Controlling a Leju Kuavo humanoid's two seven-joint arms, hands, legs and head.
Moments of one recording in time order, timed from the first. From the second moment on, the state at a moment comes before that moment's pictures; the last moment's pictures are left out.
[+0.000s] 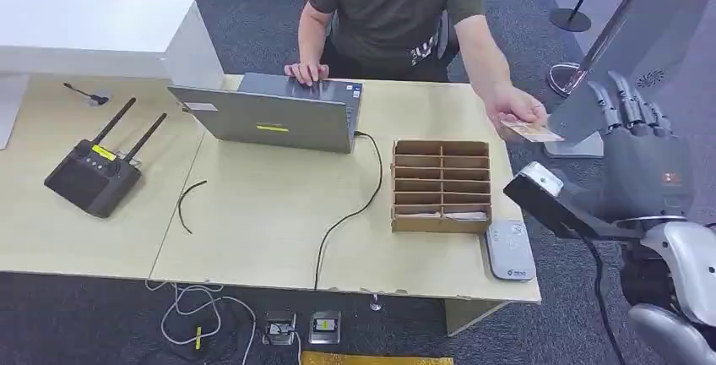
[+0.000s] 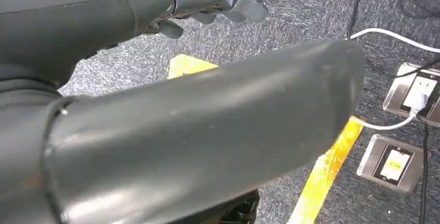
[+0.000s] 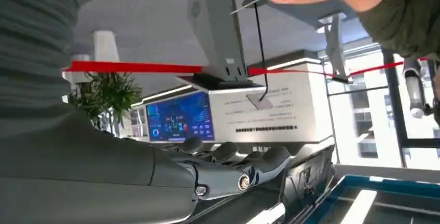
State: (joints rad) left arm -0.11 0.03 -1.18 -0.28 1.43 0.64 -0.31; right arm -0.44 -0.78 0.61 -2.09 0.83 -0.12 0.67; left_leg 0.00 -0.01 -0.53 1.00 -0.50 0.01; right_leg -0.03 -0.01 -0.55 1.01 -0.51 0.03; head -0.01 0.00
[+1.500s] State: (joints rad) left arm -0.12 0.04 -1.20 -0.27 1.37 0.62 -0.27; right arm -0.32 -0.72 0.63 -1.90 0.79 -0.16 0.63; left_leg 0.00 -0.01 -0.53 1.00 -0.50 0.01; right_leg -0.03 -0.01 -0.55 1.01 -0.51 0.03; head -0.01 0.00
